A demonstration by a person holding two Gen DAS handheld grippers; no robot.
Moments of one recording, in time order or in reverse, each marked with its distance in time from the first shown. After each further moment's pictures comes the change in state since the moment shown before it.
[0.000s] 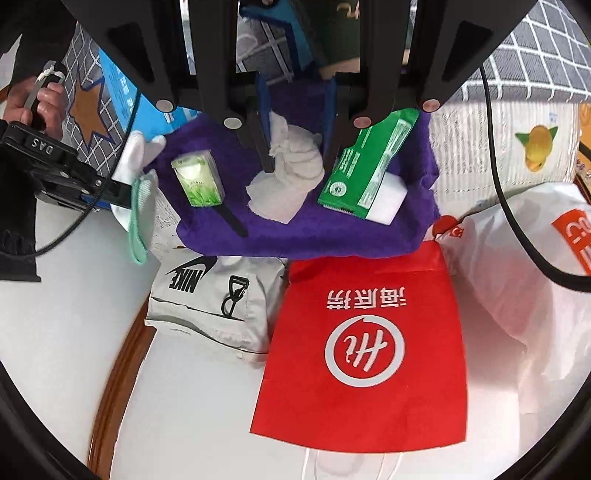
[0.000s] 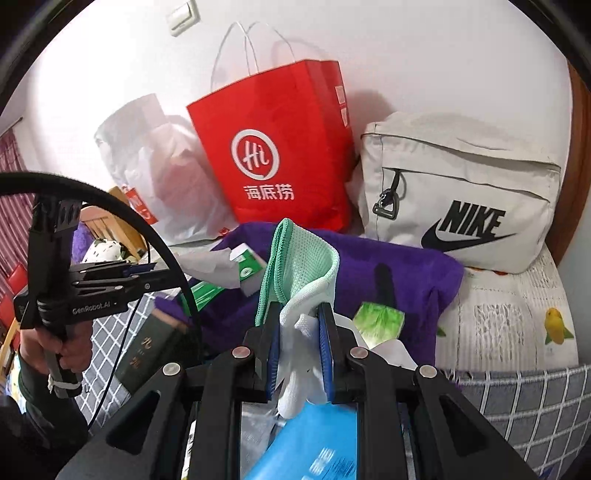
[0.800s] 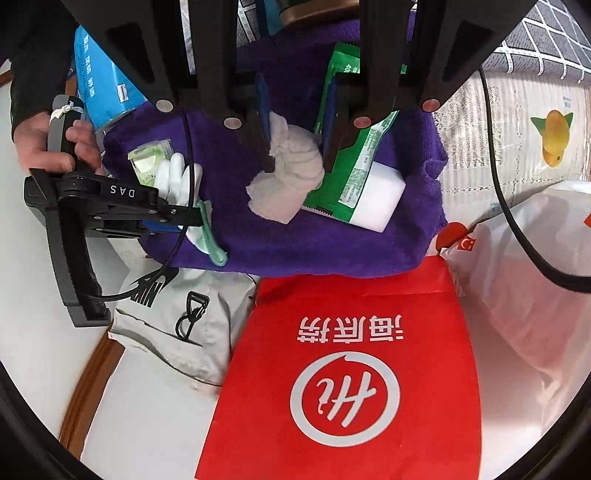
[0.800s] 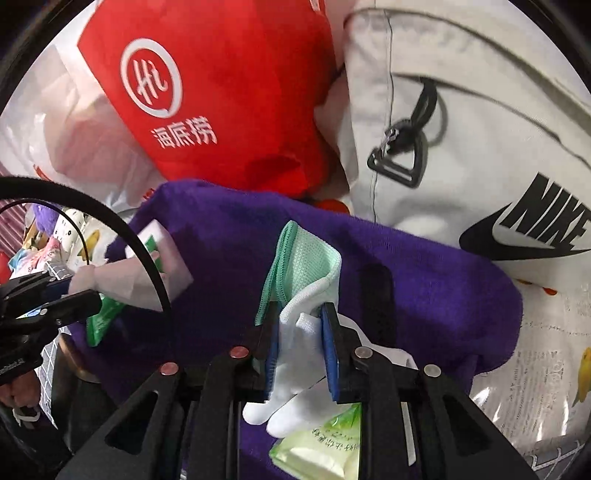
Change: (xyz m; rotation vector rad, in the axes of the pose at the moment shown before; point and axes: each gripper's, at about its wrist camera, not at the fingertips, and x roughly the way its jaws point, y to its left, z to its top) left arm 0.058 0.026 0.018 -0.027 0.108 0.024; right arm 0.151 -0.044 0.033 0.017 0.285 -0.059
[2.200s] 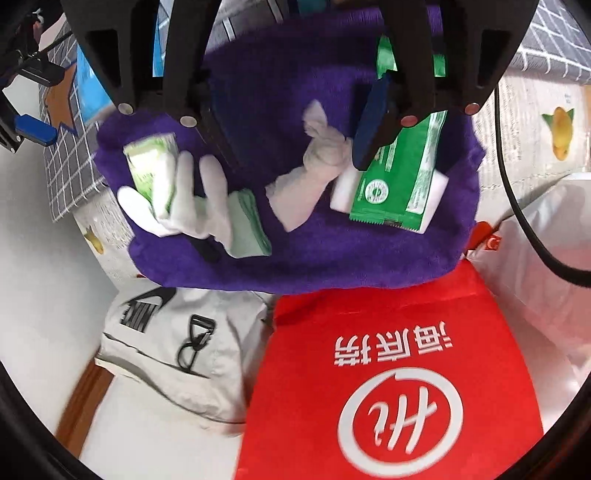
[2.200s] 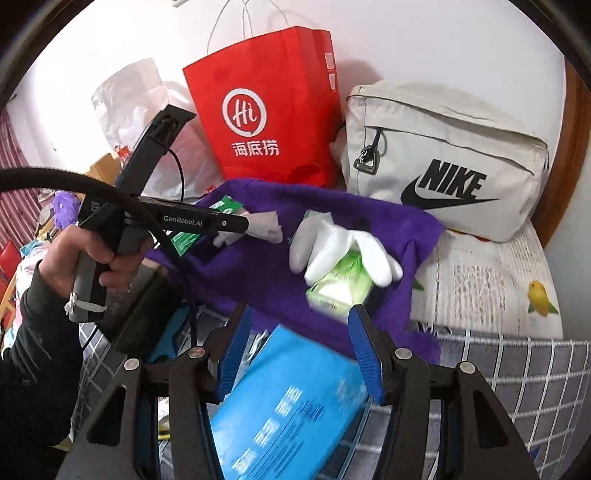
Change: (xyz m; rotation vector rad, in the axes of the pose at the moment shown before) left arm 0.024 -0.037 0.012 0.029 0.107 0.057; right arm -0.138 0.028 -0.128 -0.058 -0.207 -0.004
